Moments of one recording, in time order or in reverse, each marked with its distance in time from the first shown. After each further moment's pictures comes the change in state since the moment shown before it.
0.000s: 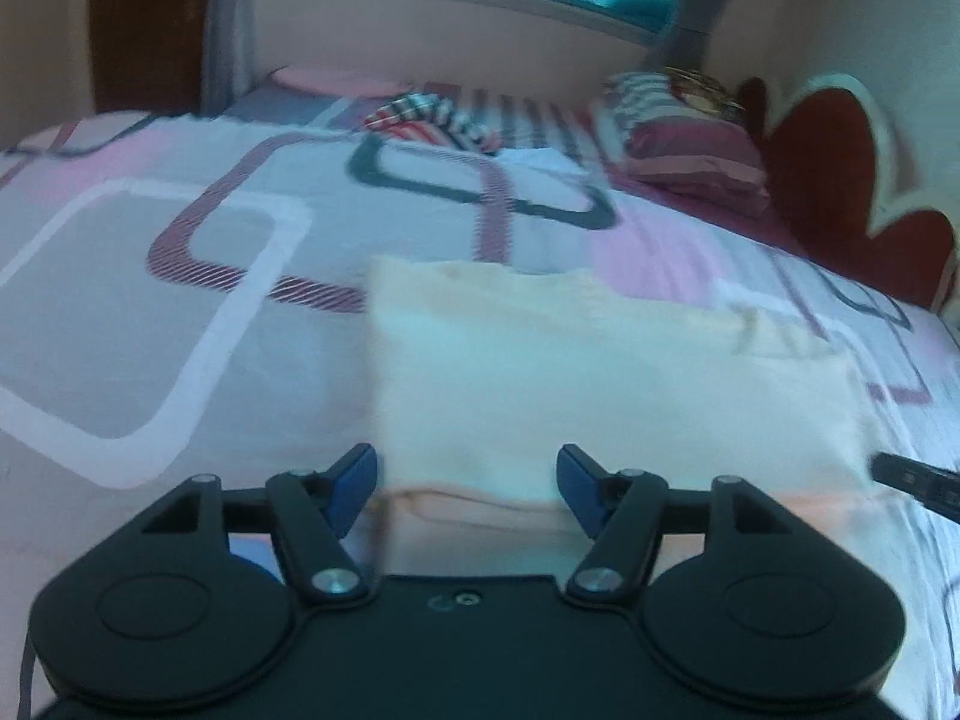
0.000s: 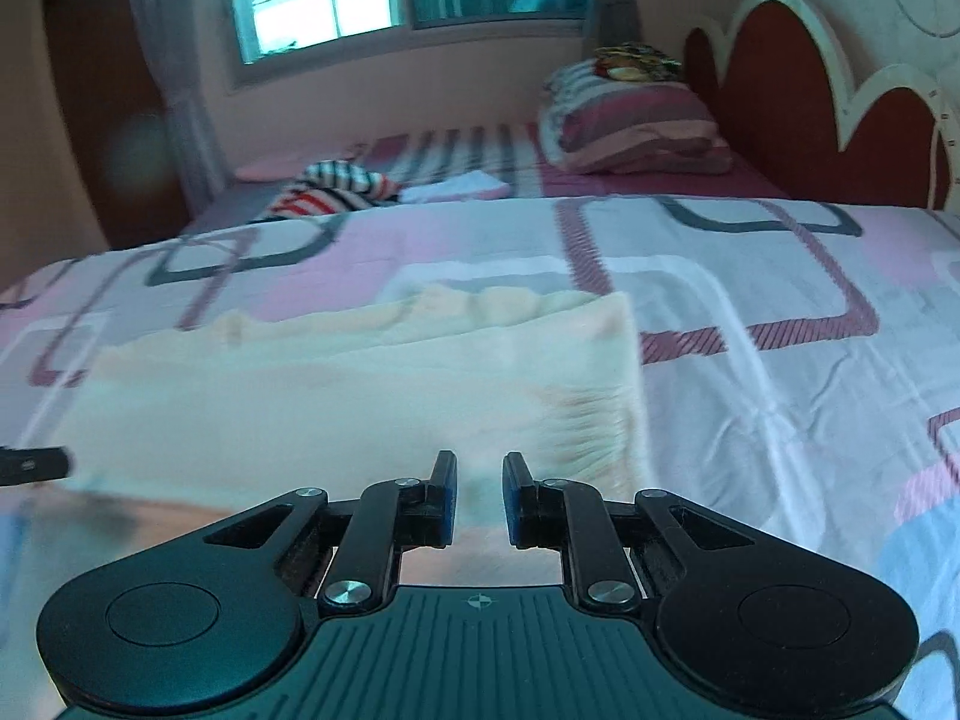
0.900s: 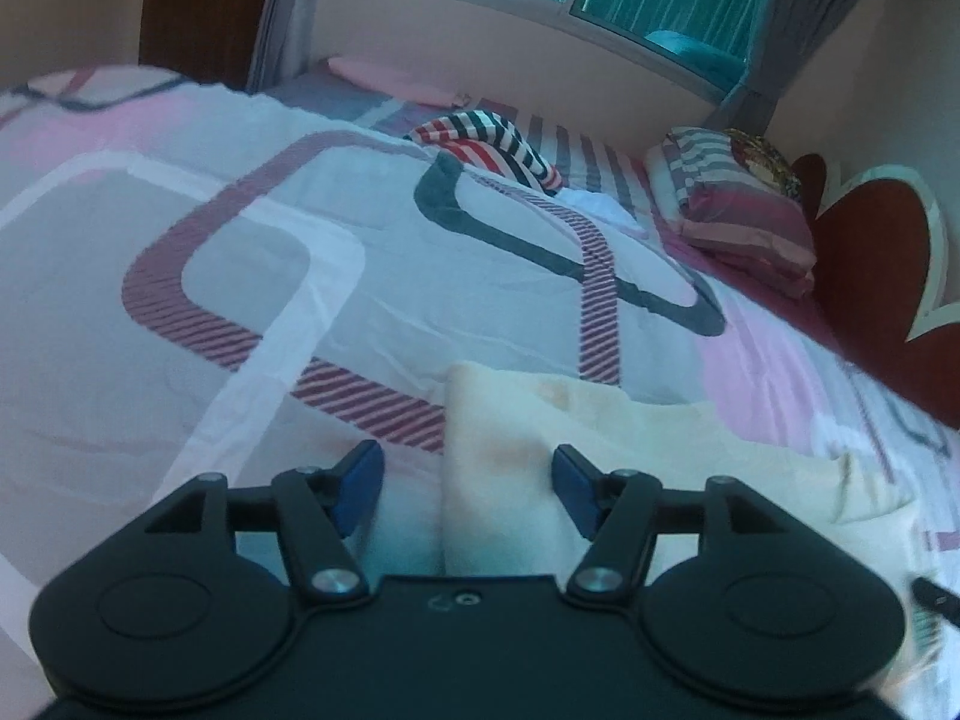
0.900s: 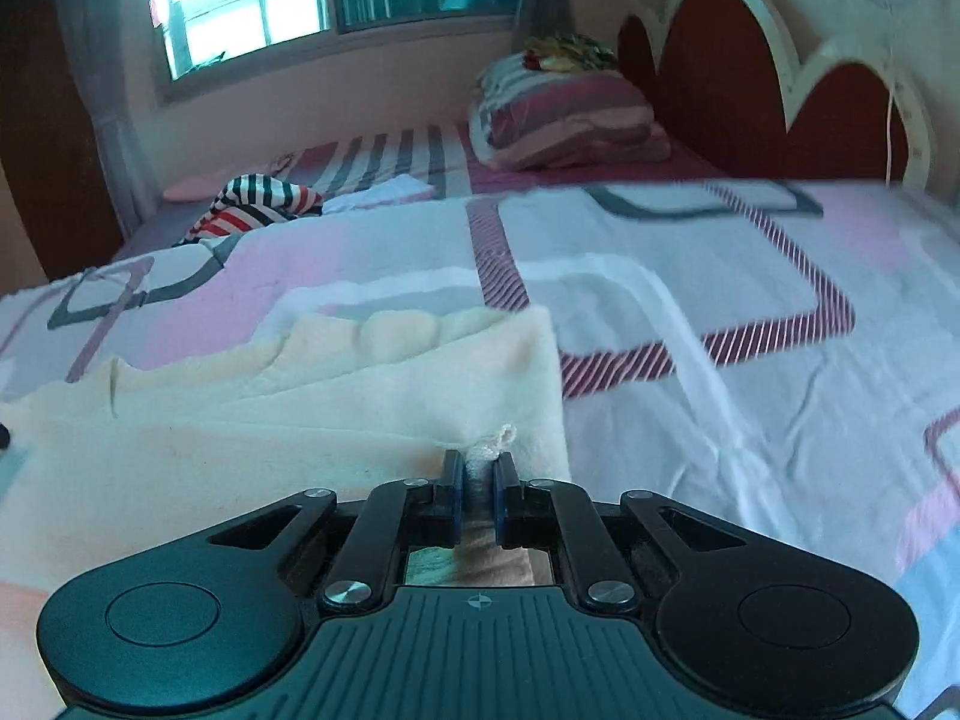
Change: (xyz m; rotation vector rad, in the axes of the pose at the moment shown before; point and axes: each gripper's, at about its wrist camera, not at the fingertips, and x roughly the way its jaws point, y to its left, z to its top) left arm 0.084 0.059 0.052 -0.184 -0.049 0.029; right arm 0.048 -0.035 0.019 0.071 -0.017 -0.143
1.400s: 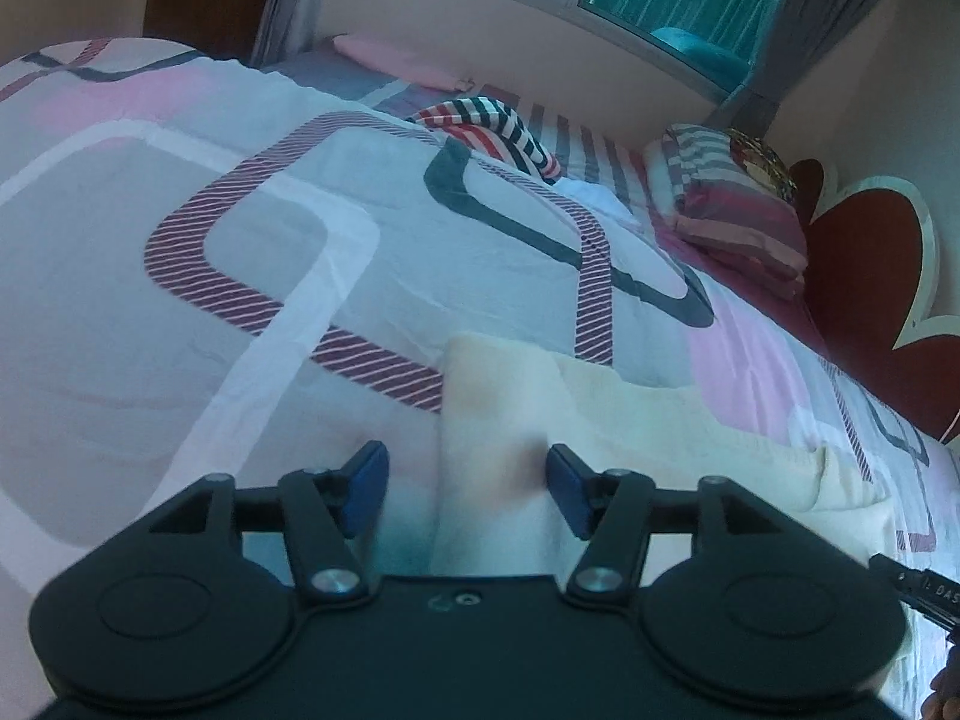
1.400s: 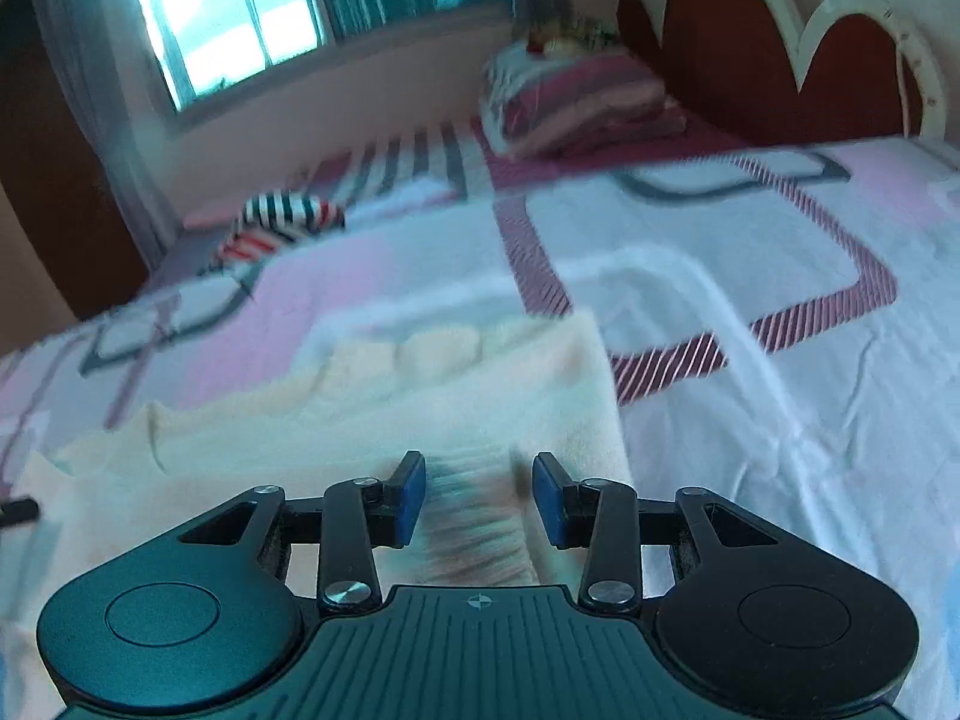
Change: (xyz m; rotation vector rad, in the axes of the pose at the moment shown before) left arm -0.012 0.010 -0.003 -0.052 0.045 -0.049; right arm 0.012 0.001 0.011 0.109 0.044 0.104
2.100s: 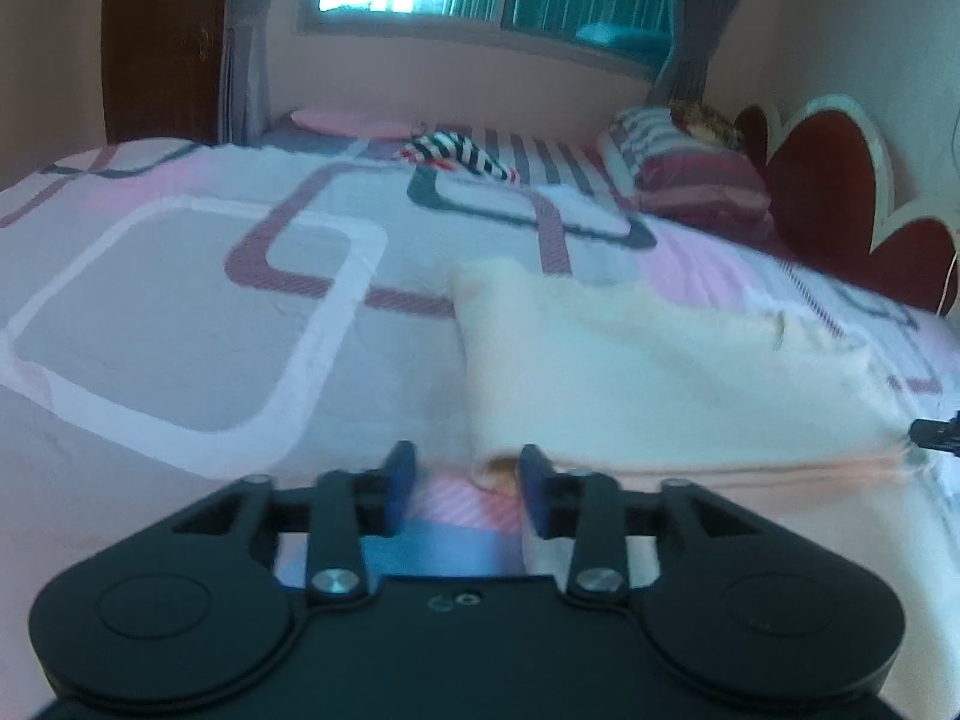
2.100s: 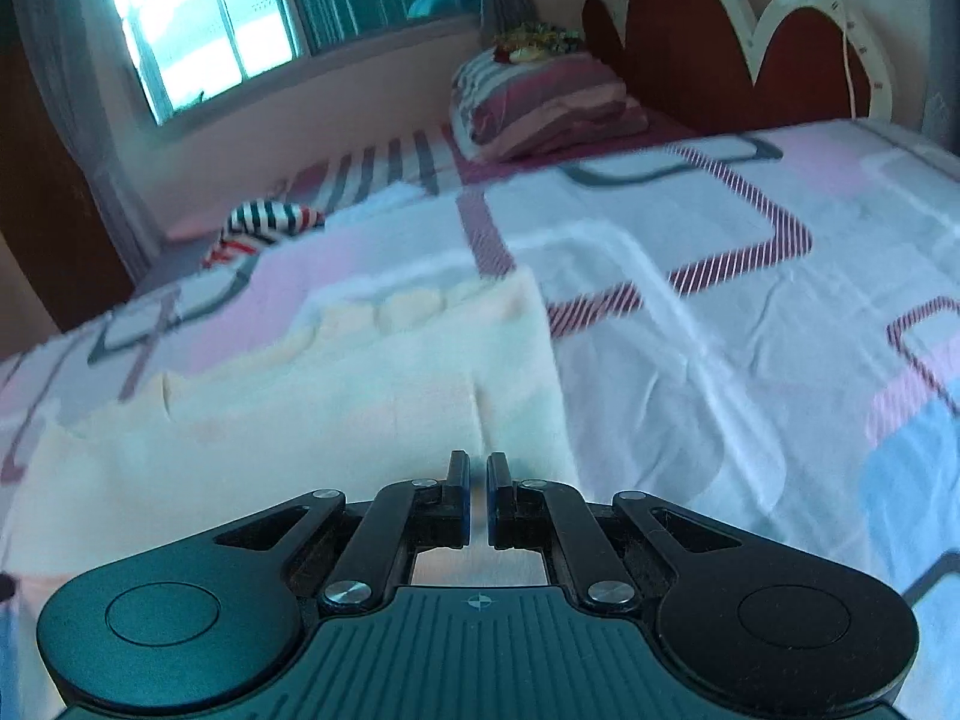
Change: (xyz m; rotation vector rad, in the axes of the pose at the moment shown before) left arm -0.096 0.002 -0.068 0.239 -0.099 0.032; right arm -0.059 -0.007 -0.031 0.044 -0.057 -0.047
